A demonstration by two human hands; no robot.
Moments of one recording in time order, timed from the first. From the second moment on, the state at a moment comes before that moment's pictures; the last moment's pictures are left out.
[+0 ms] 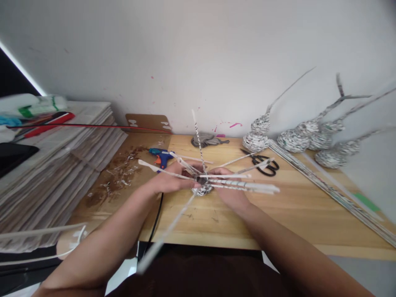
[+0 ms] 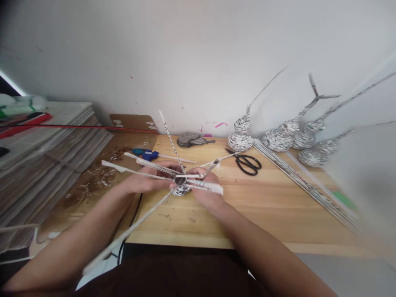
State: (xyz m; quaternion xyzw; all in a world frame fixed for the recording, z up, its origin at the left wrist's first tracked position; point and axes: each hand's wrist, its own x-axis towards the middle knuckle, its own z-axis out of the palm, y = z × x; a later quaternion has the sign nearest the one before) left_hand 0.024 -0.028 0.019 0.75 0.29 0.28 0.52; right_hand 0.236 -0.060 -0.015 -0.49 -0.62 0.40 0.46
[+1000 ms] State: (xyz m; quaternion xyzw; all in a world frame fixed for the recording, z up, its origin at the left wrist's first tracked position) left_hand 0.019 -0.011 0.000 0.80 0.31 0.28 0.44; right_hand 0.237 -0.055 -0.029 -0.46 -0.61 0.46 0.45
